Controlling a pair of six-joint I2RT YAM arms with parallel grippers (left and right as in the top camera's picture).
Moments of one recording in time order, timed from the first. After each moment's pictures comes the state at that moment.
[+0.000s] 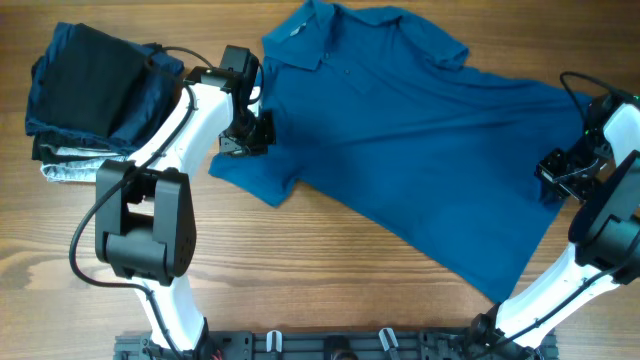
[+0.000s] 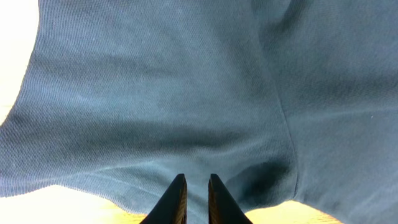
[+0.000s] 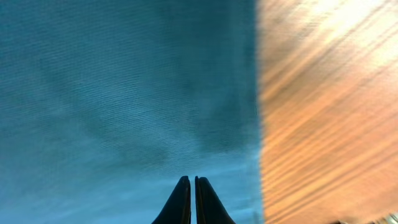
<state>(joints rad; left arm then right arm) -0.23 2.00 1.49 -0.99 0.17 -0.34 -0.52 2.07 1.46 -1.23 0.09 0.39</state>
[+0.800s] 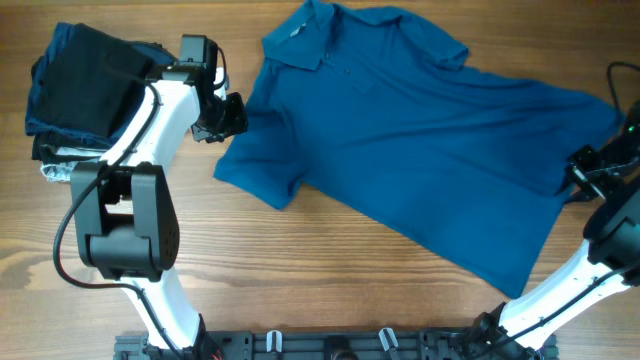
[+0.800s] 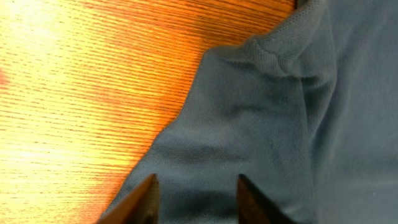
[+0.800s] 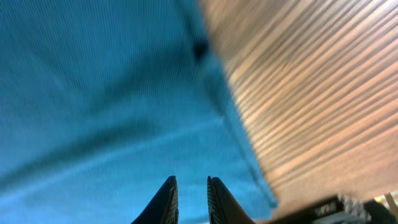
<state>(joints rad) -0.08 2.00 1.49 -0.86 0.16 -0.34 -0.63 2.12 1.64 -1.43 -0.06 0.33</state>
